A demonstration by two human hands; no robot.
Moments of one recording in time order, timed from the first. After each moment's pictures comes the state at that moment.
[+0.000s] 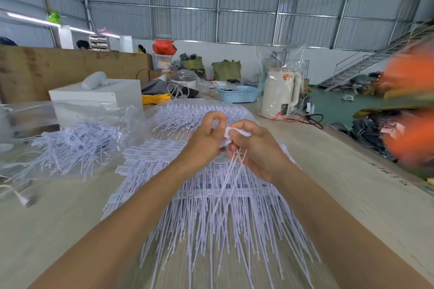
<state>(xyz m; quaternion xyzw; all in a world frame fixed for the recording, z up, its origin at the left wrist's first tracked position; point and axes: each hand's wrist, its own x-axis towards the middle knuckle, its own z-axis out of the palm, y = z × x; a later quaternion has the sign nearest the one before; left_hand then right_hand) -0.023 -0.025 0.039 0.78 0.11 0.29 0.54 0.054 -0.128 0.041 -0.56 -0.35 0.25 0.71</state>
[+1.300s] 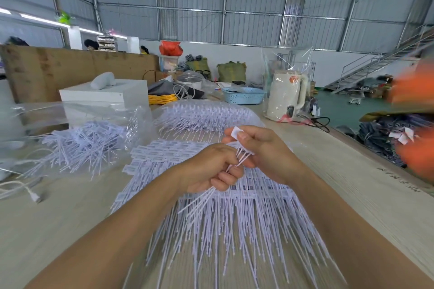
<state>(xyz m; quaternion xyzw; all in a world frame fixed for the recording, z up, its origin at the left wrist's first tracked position) -0.043 -0.035 0.036 0.73 0.08 0.01 0.68 0.061 -0.137 0.039 -0.59 -0.48 0.19 0.61</state>
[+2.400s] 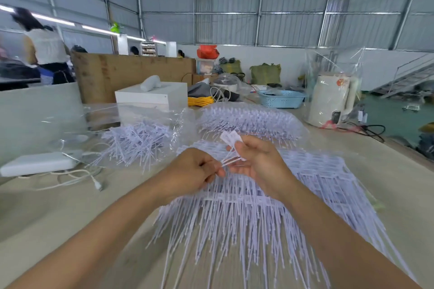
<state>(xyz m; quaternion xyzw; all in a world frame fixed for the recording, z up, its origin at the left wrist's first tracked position) -0.133 0.018 0.028 0.83 0.23 0.19 0.47 0.011 -0.068 0.020 -0.54 -0.40 0.30 0.67</state>
